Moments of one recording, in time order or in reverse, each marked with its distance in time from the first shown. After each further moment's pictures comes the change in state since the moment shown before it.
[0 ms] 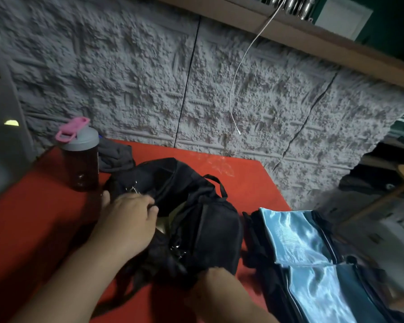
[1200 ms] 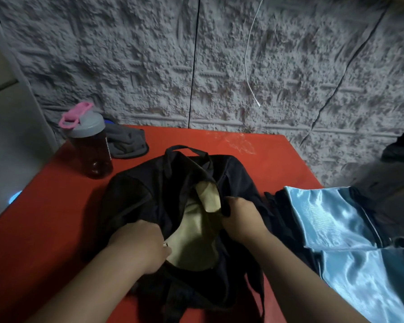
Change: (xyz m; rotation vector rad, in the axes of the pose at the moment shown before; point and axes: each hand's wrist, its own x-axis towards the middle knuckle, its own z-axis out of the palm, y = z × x) left_hand -0.022 0.001 0.034 0.360 -0.609 -0.128; right_hand 0.088 0.057 -0.005 0.252 0.134 0.255
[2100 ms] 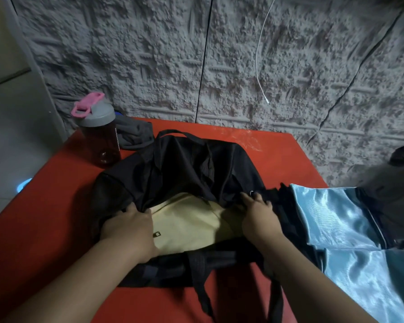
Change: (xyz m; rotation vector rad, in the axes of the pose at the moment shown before) left_hand 0.002 -0.022 0.012 0.059 0.027 -0.142; right_hand -0.004 0.032 0.008 -0.065 -0.074 0.173
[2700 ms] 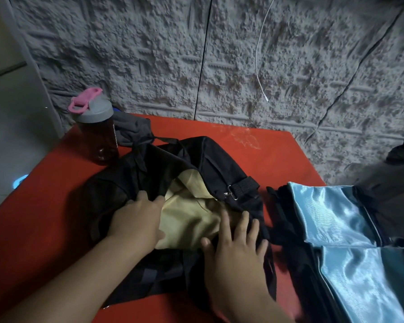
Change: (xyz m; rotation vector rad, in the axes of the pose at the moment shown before) left_hand 0.003 0.013 0.000 -0.044 0.230 0.113; right_hand -0.120 -0.064 0.015 -0.102 -0.022 0.020
